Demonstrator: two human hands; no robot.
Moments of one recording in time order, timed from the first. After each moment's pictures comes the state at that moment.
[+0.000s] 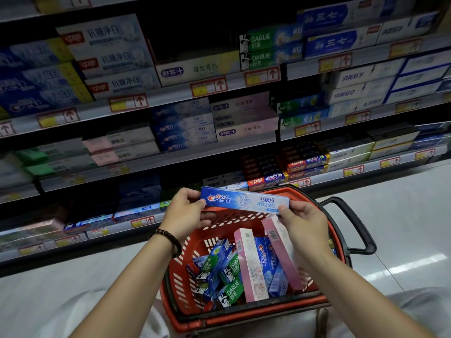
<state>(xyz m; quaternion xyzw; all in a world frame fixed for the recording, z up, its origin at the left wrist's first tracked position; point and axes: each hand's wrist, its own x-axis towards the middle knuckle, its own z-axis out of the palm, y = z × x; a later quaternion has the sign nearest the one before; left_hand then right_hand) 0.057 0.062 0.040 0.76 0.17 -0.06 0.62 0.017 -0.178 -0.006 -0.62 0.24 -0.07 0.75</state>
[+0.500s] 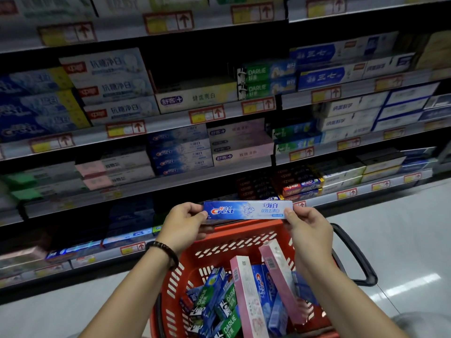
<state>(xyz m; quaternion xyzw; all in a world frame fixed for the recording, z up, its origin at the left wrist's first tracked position) 0.088 0.060 0.066 0.78 0.13 -0.07 0.61 0.052 -0.181 0.026 -0.58 0.25 -0.14 0.77</state>
